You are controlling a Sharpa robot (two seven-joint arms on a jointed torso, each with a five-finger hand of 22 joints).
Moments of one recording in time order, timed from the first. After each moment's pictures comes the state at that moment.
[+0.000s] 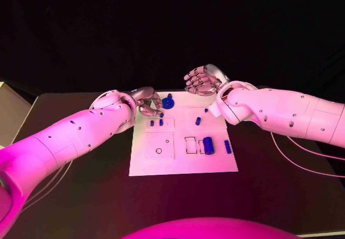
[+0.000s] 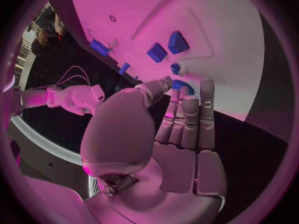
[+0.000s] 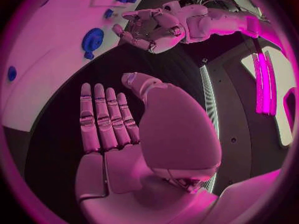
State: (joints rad) left arm 1.19 -0.33 0.06 0.92 -1.40 -0.10 0.07; left_hand 1.35 -0.20 0.63 0.00 0.06 0.91 0.19 0.16 0.36 0.94 0.14 0.34 0.16 1.13 0.06 1.36 0.61 0.17 0.93 0.16 1.08 0.69; right arm 1.28 -0.76 -0.09 1.36 -0.72 -0.57 0.10; right_hand 1.43 -0.26 0.52 0.10 0.41 0.76 0.20 0.33 0.34 0.85 0.19 0.40 0.06 0.94 0.15 0.16 0.39 0.17 0.94 0.26 0.07 0.07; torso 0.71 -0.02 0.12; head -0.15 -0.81
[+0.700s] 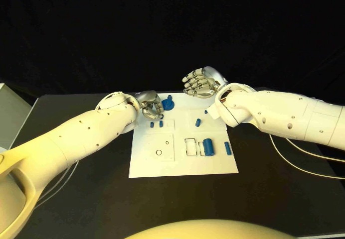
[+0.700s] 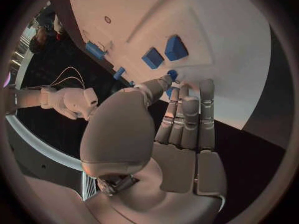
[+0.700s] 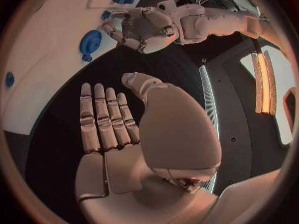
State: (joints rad) left arm 1.19 -0.27 0.06 0.84 -1.41 -0.05 0.03; left_hand 1.36 -0.21 0.62 0.00 0.06 0.92 0.18 0.17 0.36 0.95 0.12 0.36 0.17 1.13 0.06 1.37 0.62 0.17 0.93 0.16 1.07 0.68; right arm 1.28 -0.76 -0.09 1.36 -0.72 -0.57 0.10; right_hand 1.43 -0.26 0.52 0.10 0.41 0.76 0.20 0.33 0.34 0.85 0.19 0.40 0.06 0.94 0.15 0.16 0.39 0.17 0.94 0.26 0.07 0.07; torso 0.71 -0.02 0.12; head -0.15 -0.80
